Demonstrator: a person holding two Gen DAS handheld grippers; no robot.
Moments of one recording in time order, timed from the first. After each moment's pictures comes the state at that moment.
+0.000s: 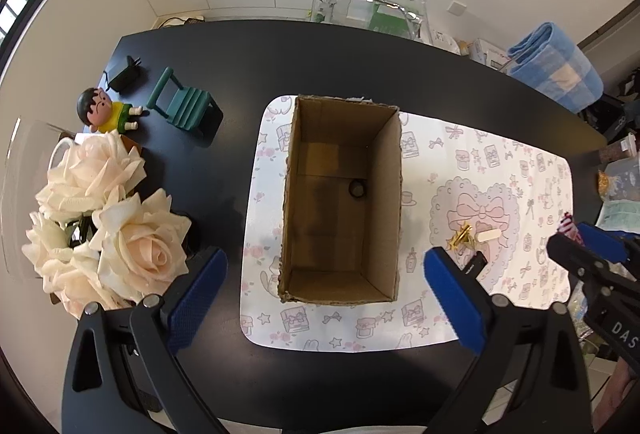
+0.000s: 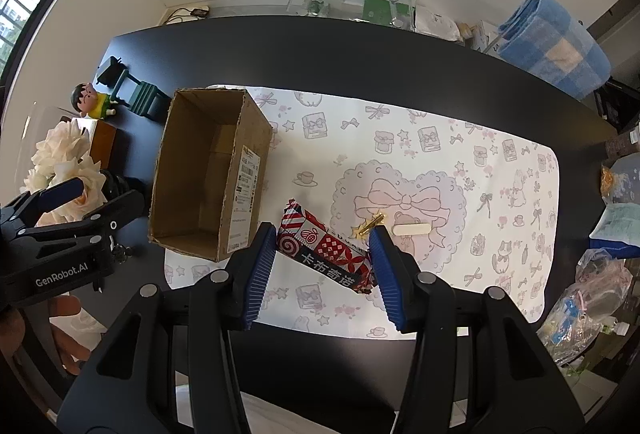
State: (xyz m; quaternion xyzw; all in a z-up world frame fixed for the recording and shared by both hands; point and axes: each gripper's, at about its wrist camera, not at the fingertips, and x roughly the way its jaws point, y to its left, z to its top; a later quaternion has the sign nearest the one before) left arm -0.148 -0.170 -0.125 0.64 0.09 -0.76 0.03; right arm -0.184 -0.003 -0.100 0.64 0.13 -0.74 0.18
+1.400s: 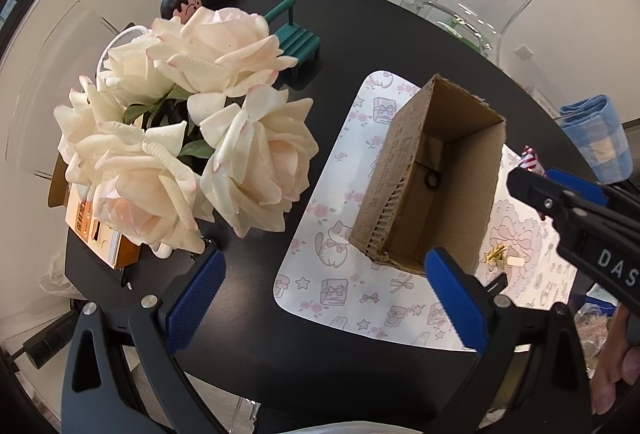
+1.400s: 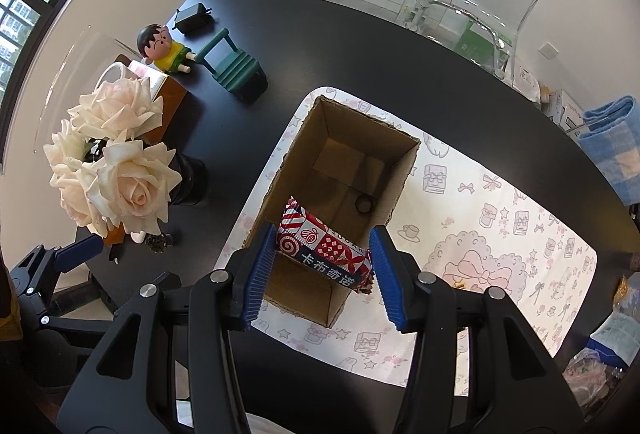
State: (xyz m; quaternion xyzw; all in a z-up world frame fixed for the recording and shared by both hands) left arm -0.087 -0.256 -0.145 0.65 0.20 -0.73 0.13; right arm -0.166 -0.152 -0.128 0.62 0.21 -0.69 0.31
